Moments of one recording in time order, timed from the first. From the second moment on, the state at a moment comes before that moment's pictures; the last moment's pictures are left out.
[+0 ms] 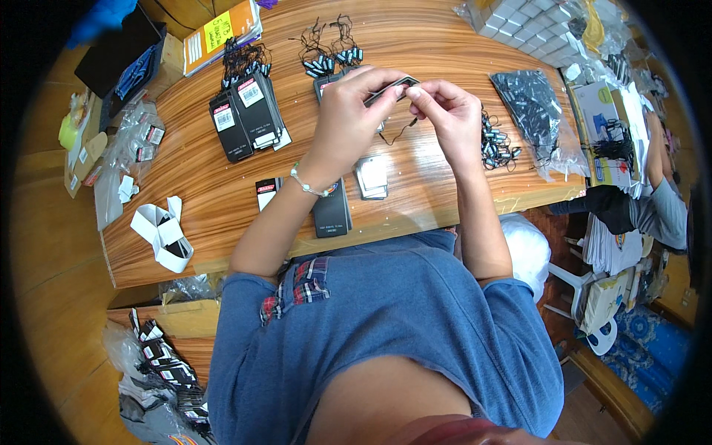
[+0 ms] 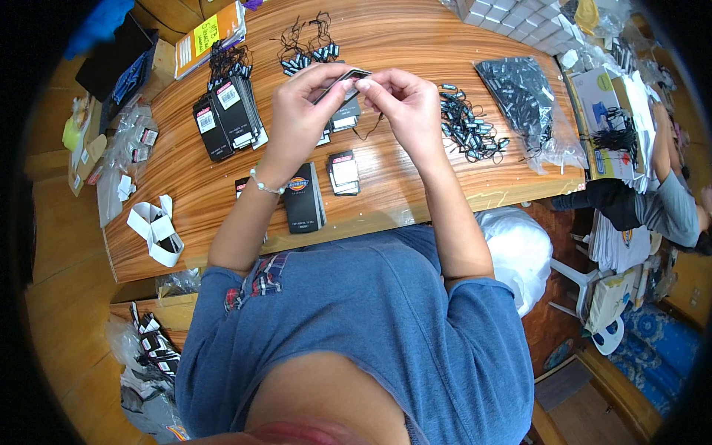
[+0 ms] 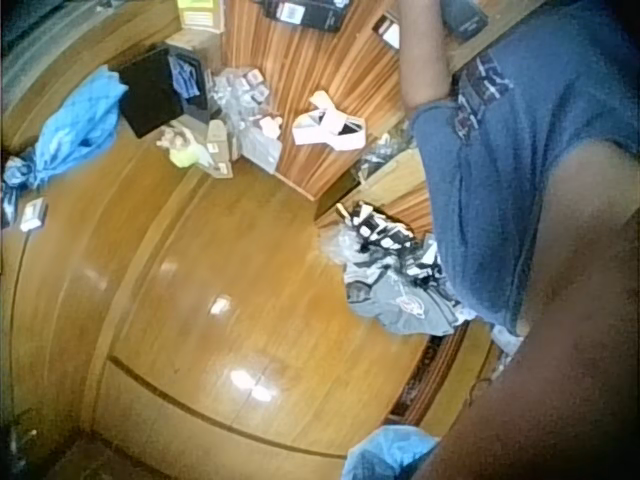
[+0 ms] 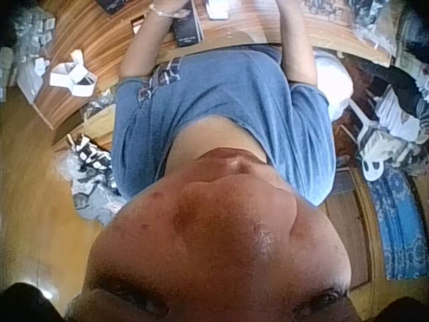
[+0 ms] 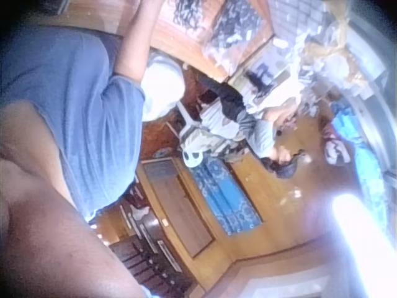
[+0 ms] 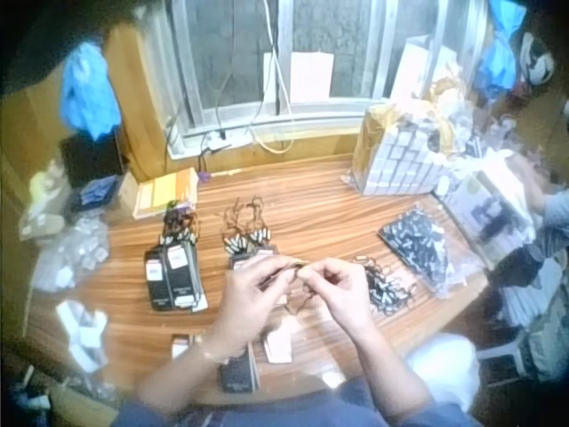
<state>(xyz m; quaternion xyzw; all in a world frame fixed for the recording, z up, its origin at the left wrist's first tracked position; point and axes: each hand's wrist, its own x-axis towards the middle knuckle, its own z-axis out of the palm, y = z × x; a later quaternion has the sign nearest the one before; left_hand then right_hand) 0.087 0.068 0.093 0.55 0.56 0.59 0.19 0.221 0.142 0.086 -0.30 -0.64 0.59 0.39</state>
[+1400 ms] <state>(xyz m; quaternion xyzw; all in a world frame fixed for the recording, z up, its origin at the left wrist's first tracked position) 0.050 0.082 0.092 0.55 0.61 0.54 0.19 0.160 0.235 0.117 -0.20 -0.50 0.68 0.50</state>
